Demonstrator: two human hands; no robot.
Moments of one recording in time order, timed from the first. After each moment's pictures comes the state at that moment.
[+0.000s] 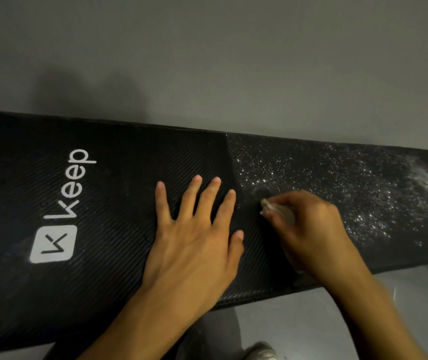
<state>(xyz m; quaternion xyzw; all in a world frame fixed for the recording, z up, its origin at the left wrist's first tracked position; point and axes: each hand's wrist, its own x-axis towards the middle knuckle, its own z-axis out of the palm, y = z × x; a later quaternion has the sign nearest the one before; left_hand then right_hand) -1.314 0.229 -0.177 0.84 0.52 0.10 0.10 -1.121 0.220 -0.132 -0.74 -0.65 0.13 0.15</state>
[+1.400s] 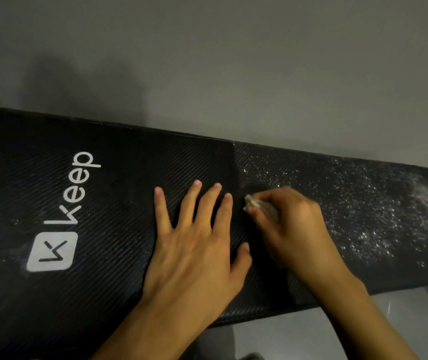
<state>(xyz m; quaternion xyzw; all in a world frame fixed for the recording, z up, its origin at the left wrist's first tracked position) -1.315 0.234 -0.176 0.83 0.54 0.11 0.12 -1.139 0.248 -0.140 -0.68 -0.70 0.11 0.18</state>
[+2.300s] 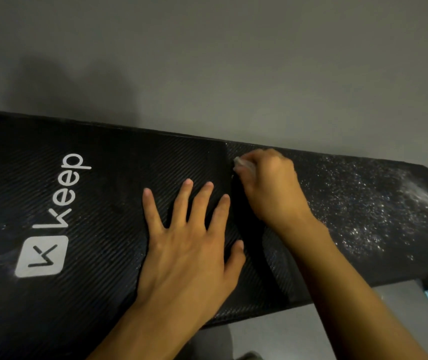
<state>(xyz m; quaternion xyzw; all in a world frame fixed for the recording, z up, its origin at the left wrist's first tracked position) -1.315 0.235 -0.177 0.83 0.54 0.11 0.11 -1.148 0.313 -0.144 -0.73 -0.67 0.04 0.15</state>
